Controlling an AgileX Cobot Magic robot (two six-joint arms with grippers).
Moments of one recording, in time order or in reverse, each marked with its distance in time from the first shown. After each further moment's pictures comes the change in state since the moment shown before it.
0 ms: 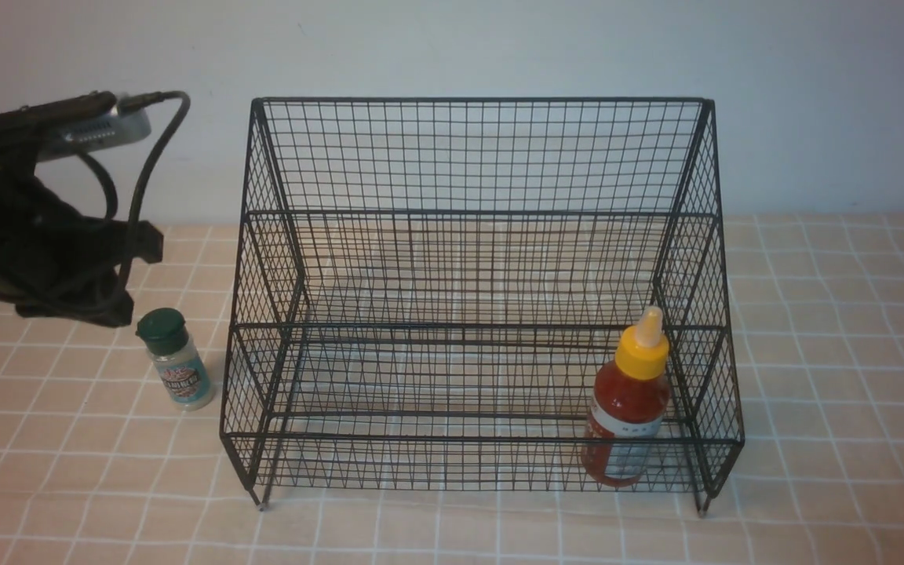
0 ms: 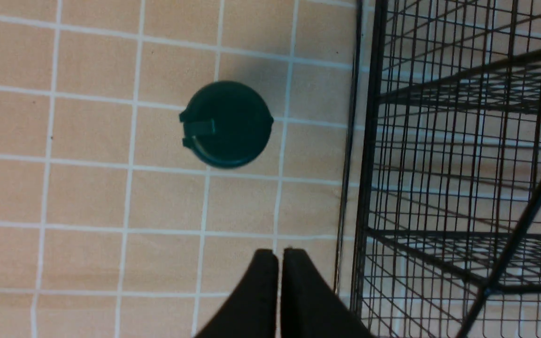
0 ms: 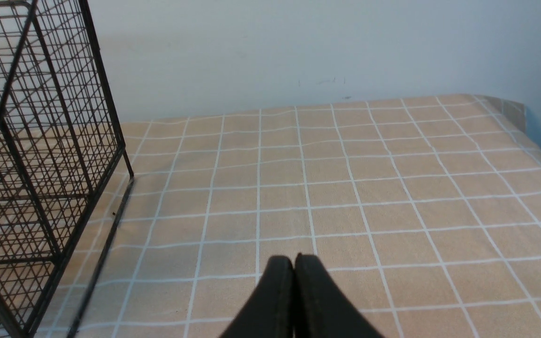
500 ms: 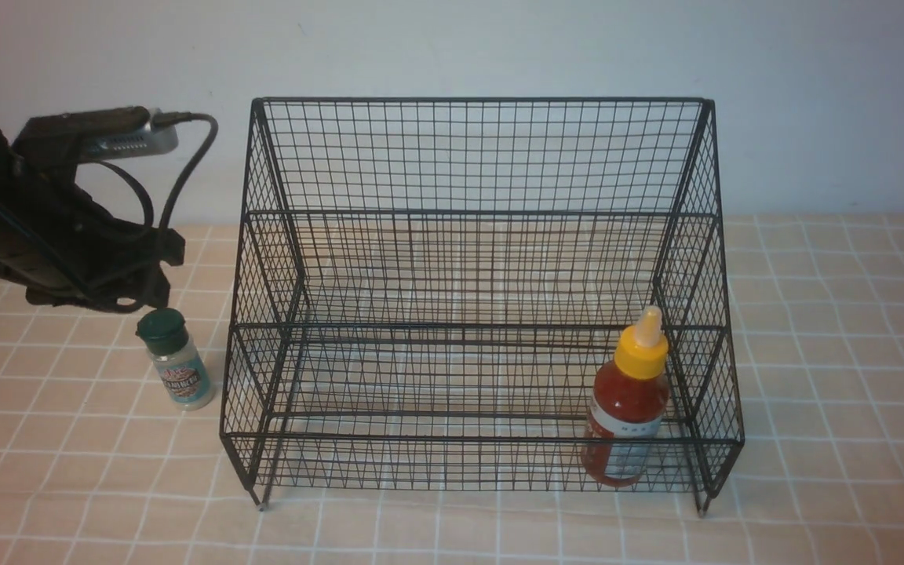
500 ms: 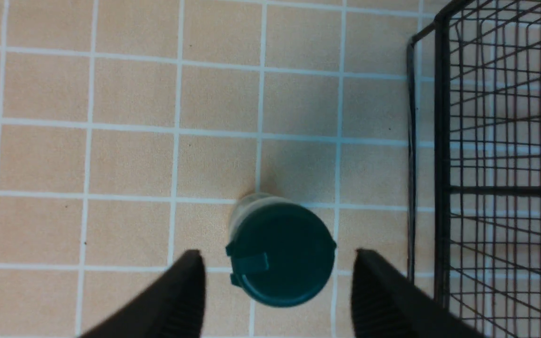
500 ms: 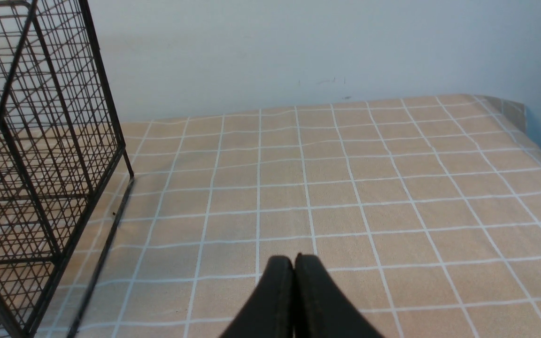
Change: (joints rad) right arm 0.000 0.000 0.000 0.000 0.000 0.000; left arm 0.000 0.135 -0.003 0.035 -0.194 0.068
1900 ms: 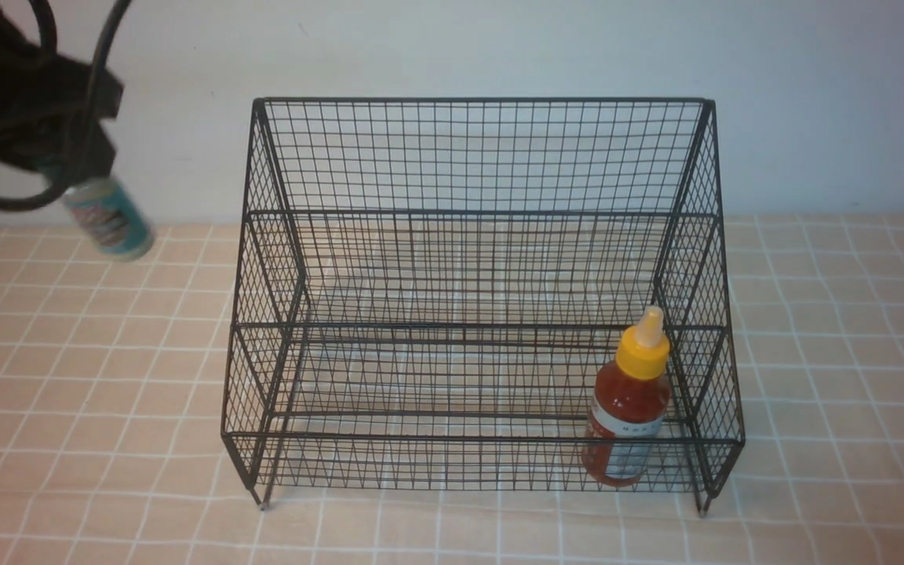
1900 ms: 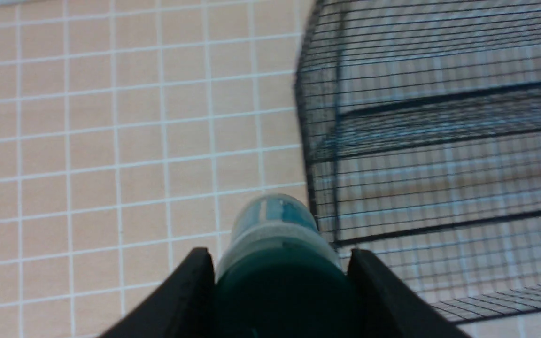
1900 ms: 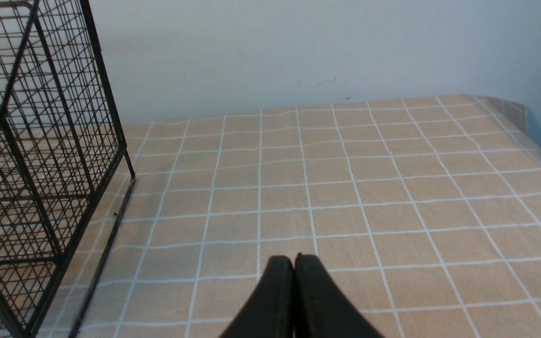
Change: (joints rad) right arm 0.000 0.000 0.000 0.000 0.000 0.000; left arm -0.179 -0.270 -0.370 0.127 0.475 -0.086
